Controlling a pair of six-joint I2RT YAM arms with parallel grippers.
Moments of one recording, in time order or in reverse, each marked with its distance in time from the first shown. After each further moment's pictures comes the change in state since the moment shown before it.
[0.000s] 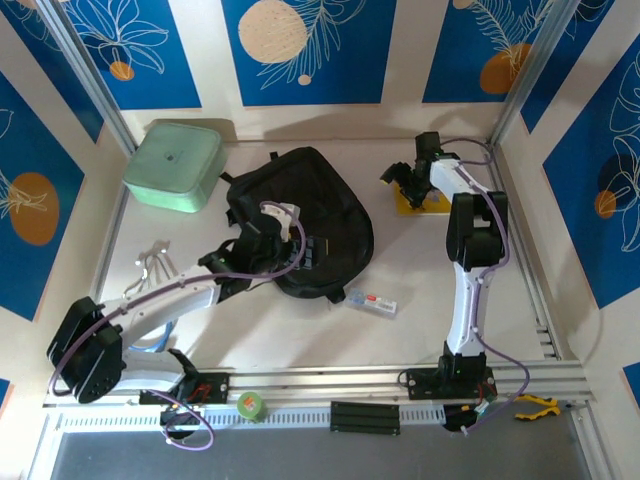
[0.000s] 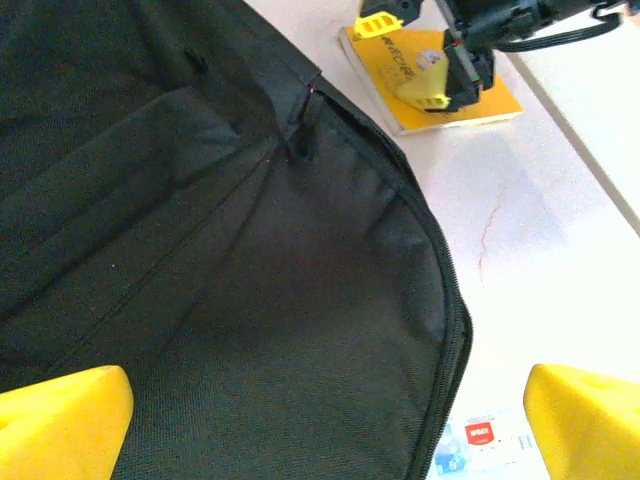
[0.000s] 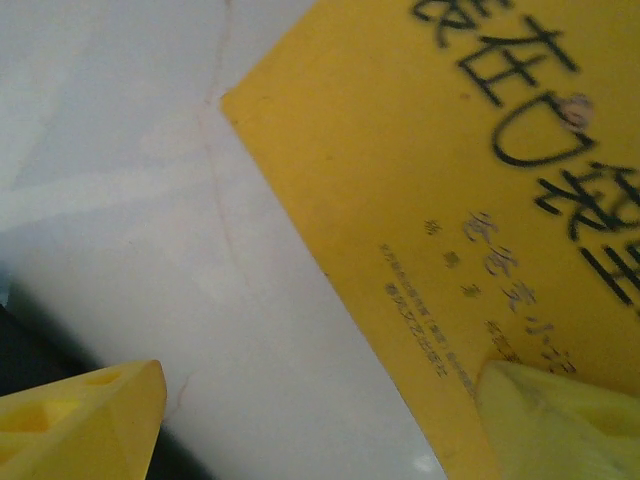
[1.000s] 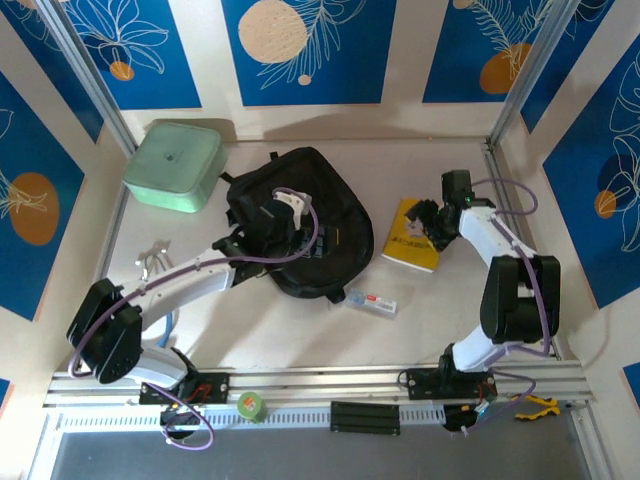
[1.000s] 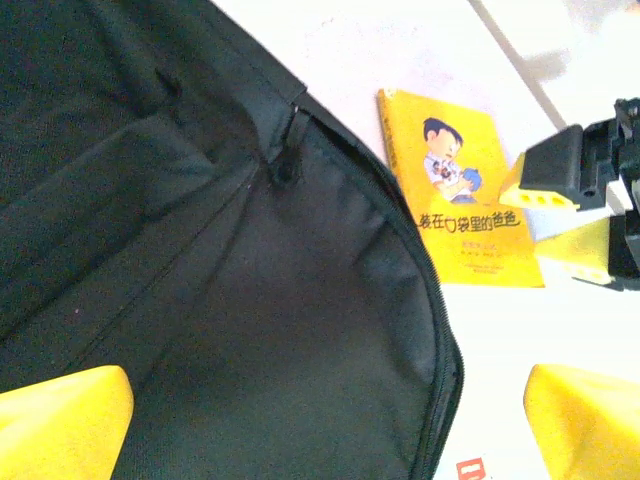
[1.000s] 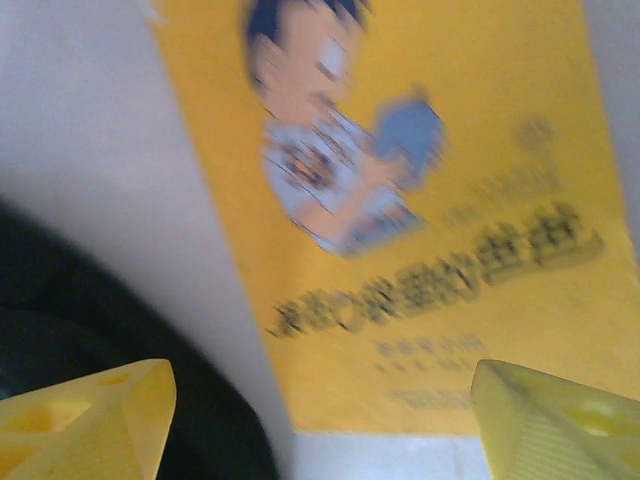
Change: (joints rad) left arm 0.010 0.127 0.133 -0.019 0.042 0.000; right arm -0.044 -0.613 -0.615 0.028 0.094 0.058
